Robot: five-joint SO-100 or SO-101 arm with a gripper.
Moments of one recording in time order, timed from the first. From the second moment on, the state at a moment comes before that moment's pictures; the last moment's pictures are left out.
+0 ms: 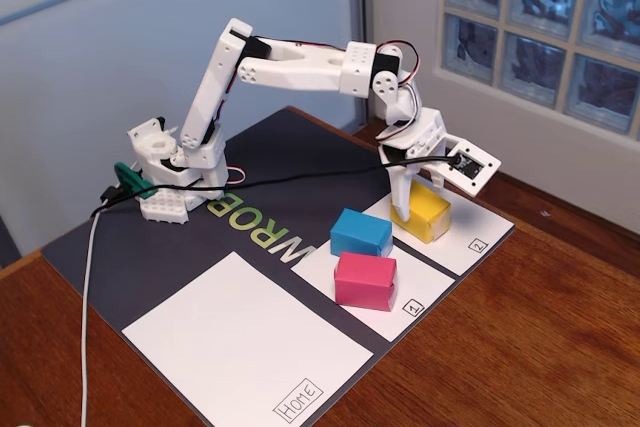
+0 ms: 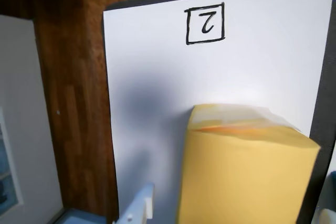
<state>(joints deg) -34.5 60.8 65.0 57.0 127.4</state>
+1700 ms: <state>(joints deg) -13.7 113.3 88.1 80.1 95.3</state>
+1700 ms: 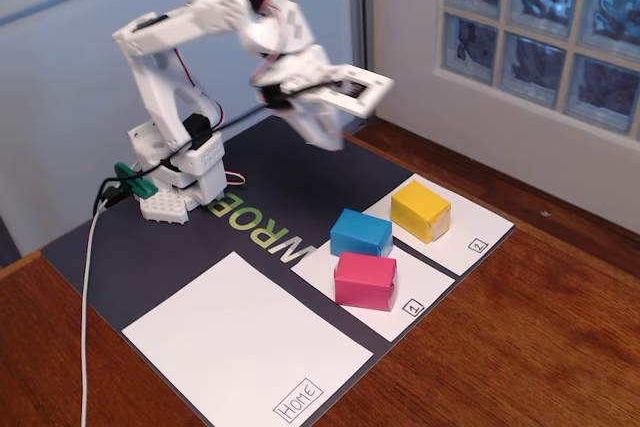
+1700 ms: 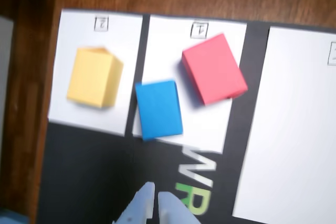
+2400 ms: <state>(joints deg) 1.8 159.3 137.1 82.3 75.2</state>
